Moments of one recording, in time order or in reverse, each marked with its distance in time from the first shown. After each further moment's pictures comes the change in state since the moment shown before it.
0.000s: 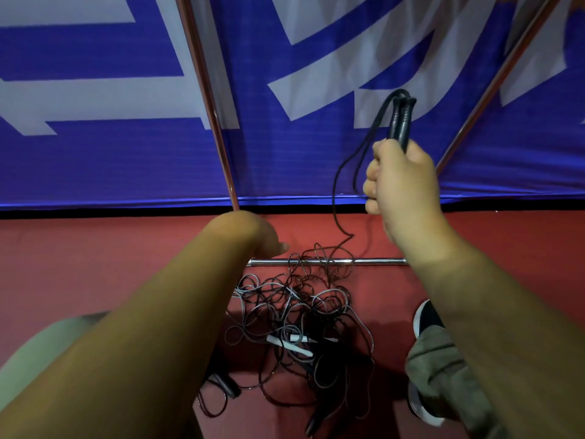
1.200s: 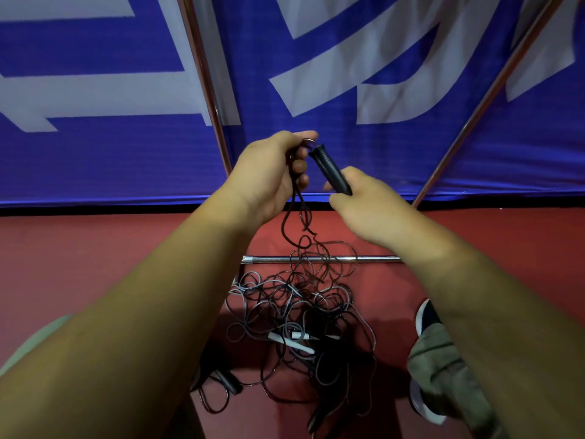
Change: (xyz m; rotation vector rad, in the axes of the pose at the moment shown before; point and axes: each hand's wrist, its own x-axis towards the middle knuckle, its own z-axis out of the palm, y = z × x) left_hand 0.011 0.011 -0.034 -1.967 0.382 0.540; right_hand 0.001 0.022 -0.002 -0.882 -0.435 -0.097
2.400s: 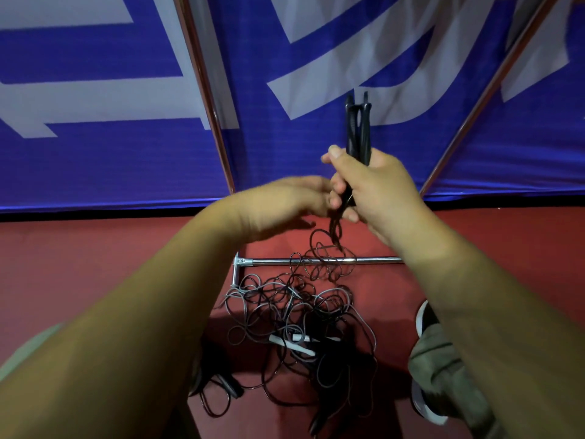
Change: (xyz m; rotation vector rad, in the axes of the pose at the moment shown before) left_hand -0.010 -0.012 -0.011 0.643 -0.688 -0.164; right_hand 0.001 -0.016 0.002 0.803 0.126 -0.049
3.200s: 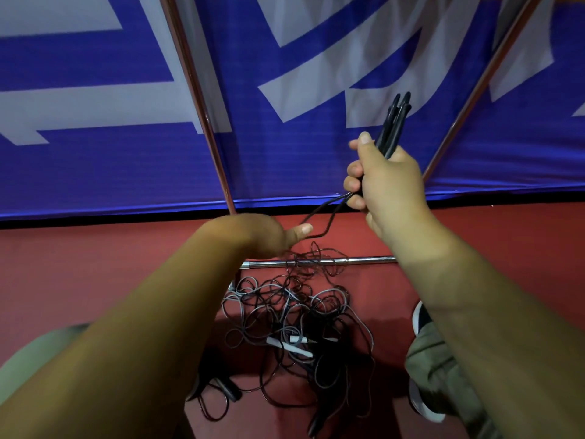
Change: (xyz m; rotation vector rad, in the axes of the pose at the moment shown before) left_hand 0.000 -0.029 -0.004 0.995 0.072 -0.593; right_hand 0.008 -0.003 -0.014 0.201 0.298 0.050
